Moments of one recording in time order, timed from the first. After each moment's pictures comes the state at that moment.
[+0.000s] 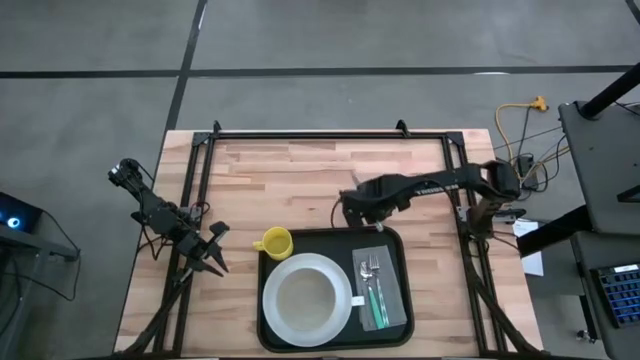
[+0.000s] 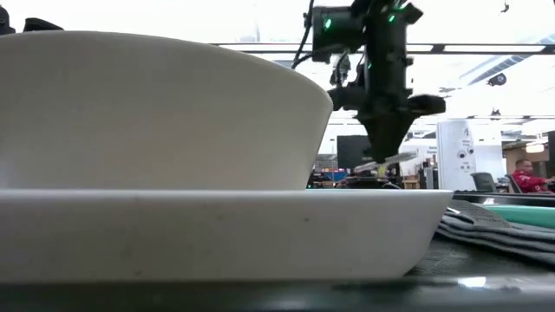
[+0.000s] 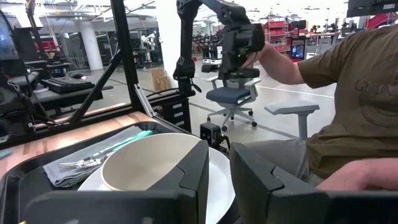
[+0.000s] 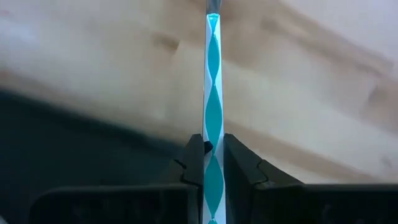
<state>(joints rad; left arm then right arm) -0.72 0.05 0.01 0.02 -0.05 0.07 -0.04 1.78 1.30 -1.05 0.13 1.17</state>
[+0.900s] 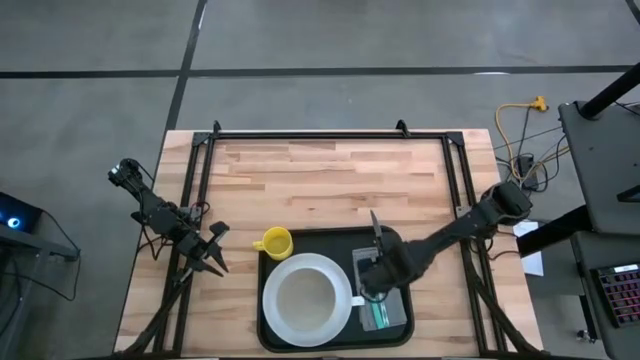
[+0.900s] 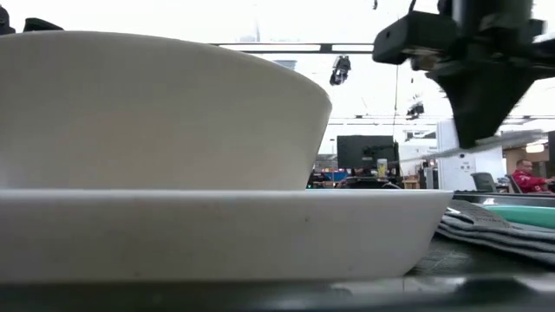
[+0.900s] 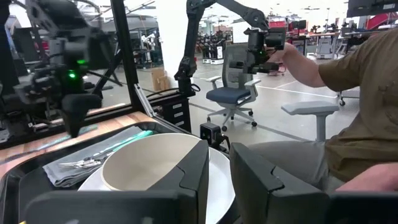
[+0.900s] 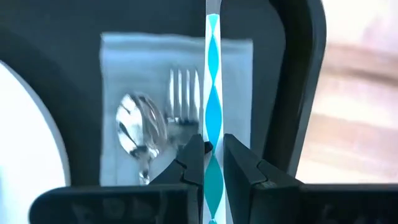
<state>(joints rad) -0.72 0.05 0.01 0.02 -0.05 0.07 0.48 1.79 1.30 -1.09 0.19 1.89</state>
